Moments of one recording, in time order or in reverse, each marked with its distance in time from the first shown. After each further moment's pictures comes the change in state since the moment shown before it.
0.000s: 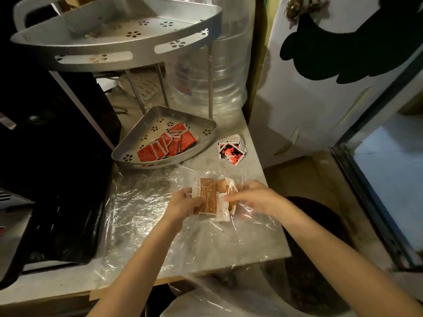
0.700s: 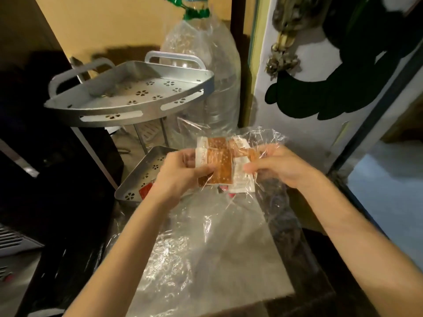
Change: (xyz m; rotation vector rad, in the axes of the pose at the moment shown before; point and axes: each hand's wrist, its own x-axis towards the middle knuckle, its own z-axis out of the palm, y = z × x) left_hand -0.073 0.156 -0.017 0.027 -0.108 0.550; right_hand -0.081 -0.126 -0.058 0.051 0.105 -0.490
